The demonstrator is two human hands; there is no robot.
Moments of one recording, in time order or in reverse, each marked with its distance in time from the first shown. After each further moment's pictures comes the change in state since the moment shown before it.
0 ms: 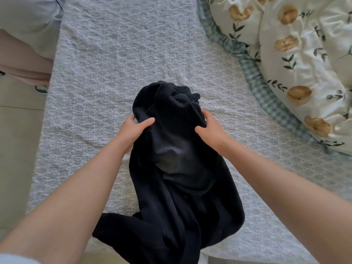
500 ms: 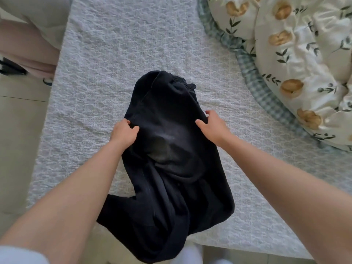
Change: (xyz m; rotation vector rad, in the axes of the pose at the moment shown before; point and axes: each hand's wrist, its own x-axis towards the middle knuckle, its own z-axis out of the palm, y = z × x) left_hand -0.034 -0.033 0.003 0.641 0.244 0.003; right_hand -0.018 0.022 -0.018 -0.223 0.038 0.064
